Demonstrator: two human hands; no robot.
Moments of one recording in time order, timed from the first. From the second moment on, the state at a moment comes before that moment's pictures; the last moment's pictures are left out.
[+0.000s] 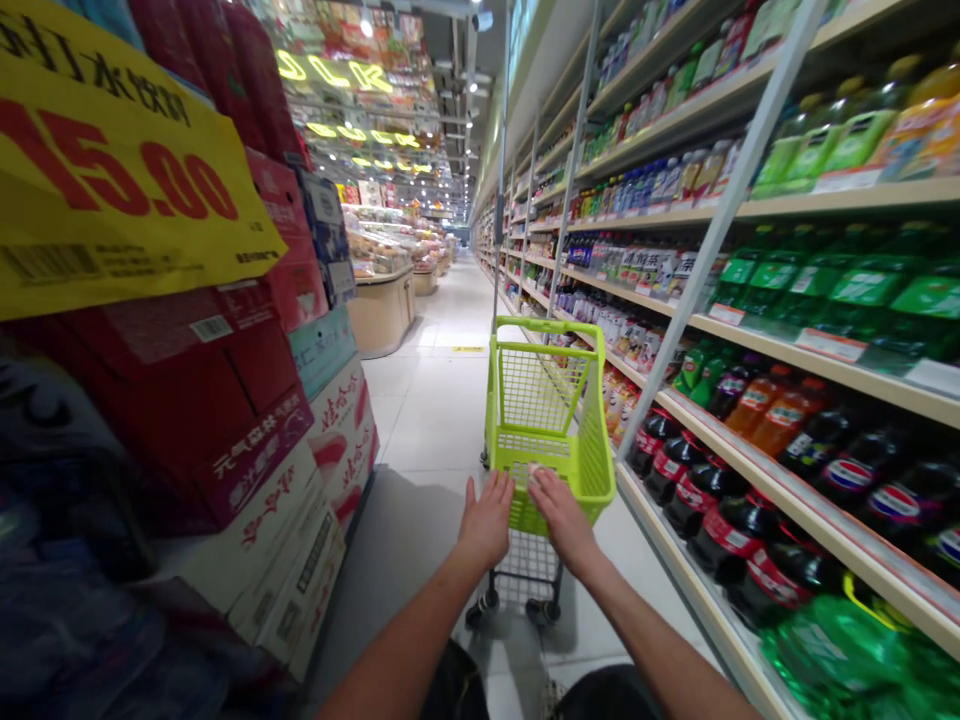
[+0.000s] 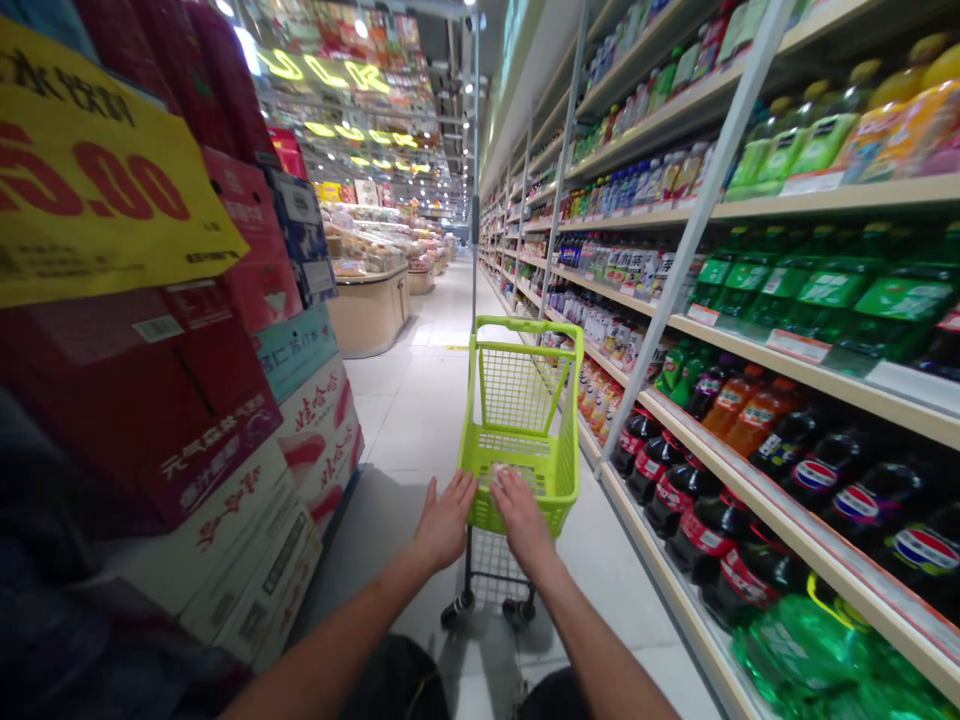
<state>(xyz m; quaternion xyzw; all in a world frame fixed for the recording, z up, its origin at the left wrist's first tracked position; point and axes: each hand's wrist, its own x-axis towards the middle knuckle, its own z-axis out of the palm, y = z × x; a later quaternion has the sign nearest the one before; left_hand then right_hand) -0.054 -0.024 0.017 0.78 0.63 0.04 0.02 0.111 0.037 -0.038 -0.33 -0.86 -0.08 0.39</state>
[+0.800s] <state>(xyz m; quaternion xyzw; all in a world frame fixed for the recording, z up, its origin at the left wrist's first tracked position) -0.043 -0.037 0.027 0.78 0.62 0.07 0.08 0.142 0.033 -0.045 -0.39 -0.81 -0.05 0.43</state>
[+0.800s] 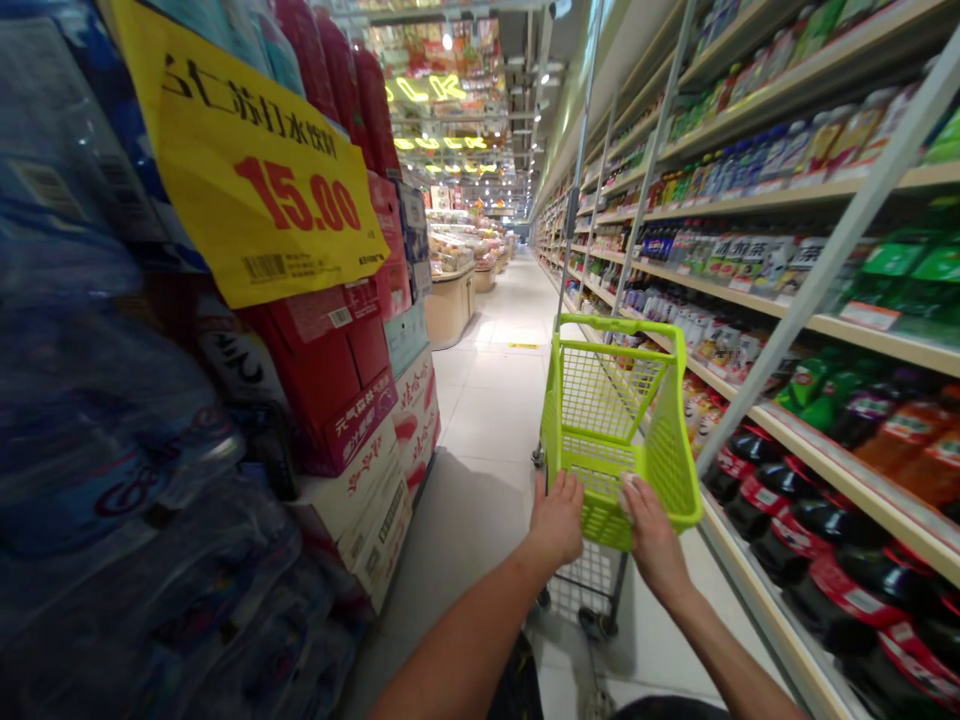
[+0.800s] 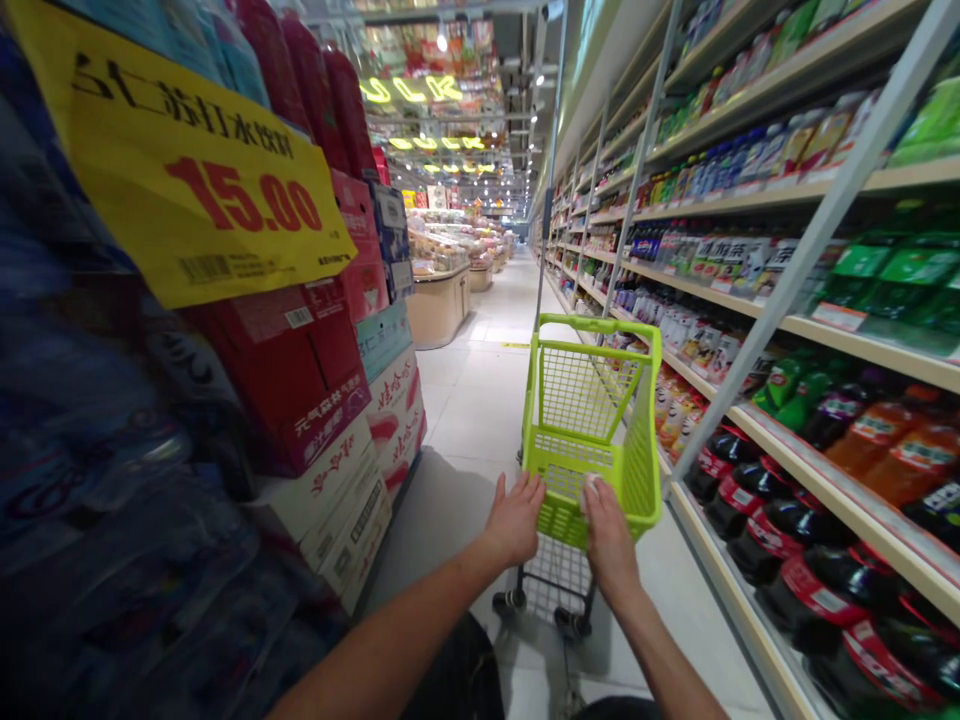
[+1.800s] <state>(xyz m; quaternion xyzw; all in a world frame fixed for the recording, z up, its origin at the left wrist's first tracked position) -0.054 0.015 0.021 0.83 0.55 0.12 -0.02 0.146 0.044 -0.044 -0.40 -0.82 -0.10 0.40</state>
